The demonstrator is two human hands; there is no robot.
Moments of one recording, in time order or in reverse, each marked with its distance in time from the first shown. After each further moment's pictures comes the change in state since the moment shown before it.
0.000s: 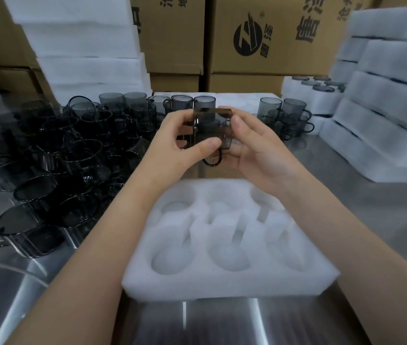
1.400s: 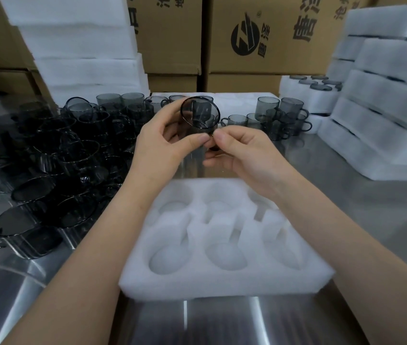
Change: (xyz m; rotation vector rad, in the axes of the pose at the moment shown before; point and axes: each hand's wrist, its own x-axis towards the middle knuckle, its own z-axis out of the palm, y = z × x) left_hand 0.002 0.002 0.000 -0.135 0.128 0.045; right_hand 0.002 0.013 0.005 -0.122 0.047 -0.048
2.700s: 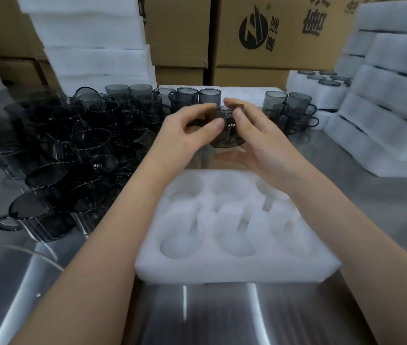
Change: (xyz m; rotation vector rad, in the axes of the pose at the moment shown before) left_hand 0.000 0.008 0.003 0.021 -0.080 -0.145; right_hand -0.005 -0.012 0.000 -0.080 0.043 0.042
